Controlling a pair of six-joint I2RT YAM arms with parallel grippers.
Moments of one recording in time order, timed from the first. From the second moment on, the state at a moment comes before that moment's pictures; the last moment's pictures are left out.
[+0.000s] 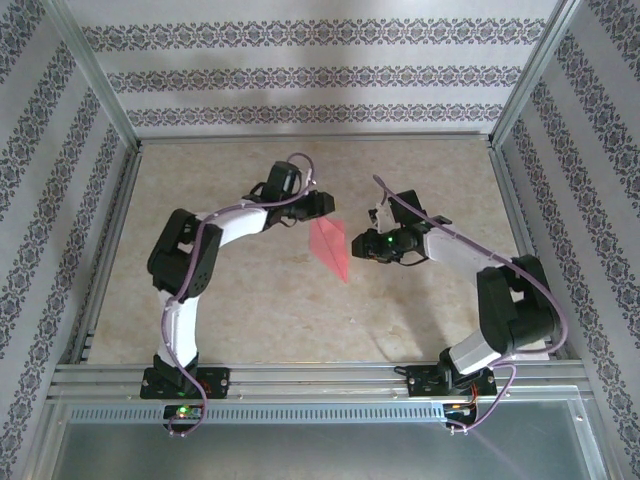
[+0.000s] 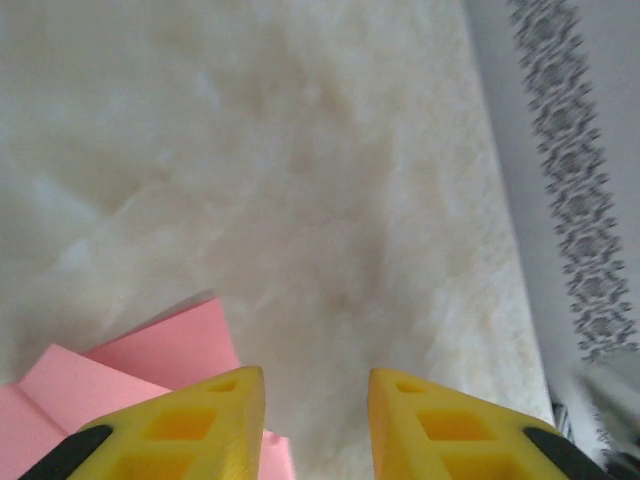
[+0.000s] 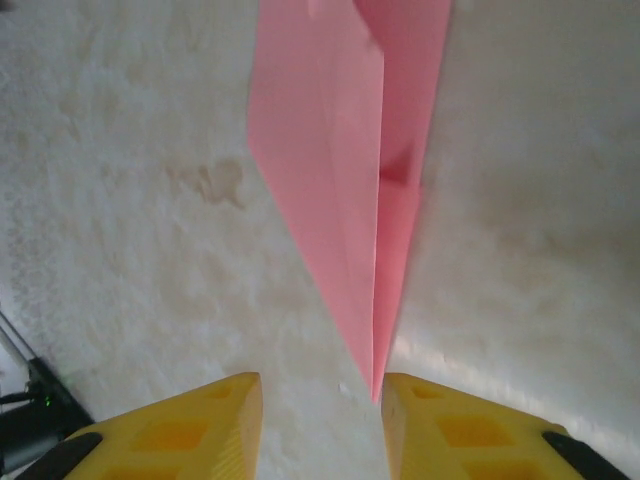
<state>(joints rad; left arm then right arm) -0.42 2.00 1.34 0.04 0.56 -0.66 0.32 1.57 0.92 -0.42 -0.59 0.43</state>
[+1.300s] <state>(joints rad) -0.28 1.59 1.03 0.44 0.72 -0.94 0.22 1.43 1.01 -0.06 -0.87 0.50</state>
